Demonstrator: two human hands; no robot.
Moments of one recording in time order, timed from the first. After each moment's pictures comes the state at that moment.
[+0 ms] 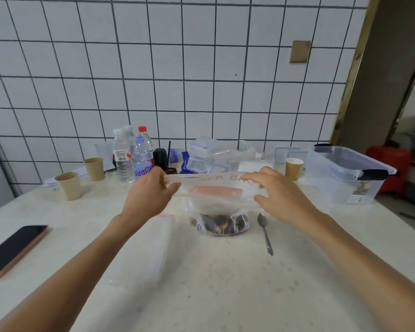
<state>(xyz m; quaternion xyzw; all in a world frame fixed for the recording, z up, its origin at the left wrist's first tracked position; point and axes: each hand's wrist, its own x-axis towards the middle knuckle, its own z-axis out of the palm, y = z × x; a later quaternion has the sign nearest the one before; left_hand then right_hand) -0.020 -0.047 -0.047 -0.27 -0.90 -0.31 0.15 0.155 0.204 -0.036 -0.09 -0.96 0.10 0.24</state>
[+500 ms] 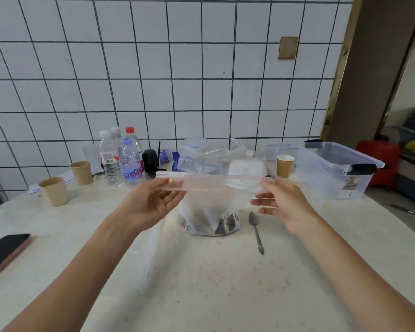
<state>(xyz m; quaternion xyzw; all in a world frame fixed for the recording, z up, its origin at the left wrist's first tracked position) -0.008 -0.025 -0.046 -0.07 -0.40 -0.83 -0.39 0.162 0.227 -0.060 -0.28 -0.63 0.67 0.27</state>
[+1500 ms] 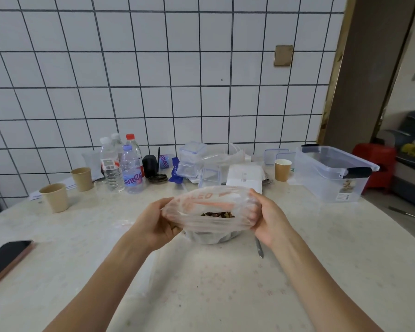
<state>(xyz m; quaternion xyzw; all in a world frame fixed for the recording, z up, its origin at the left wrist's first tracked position) -0.018 -0.010 -0.094 -0.02 -0.43 -0.80 -0.42 0.141 0.198 -0.085 -0.21 -0.40 0.87 0.22</state>
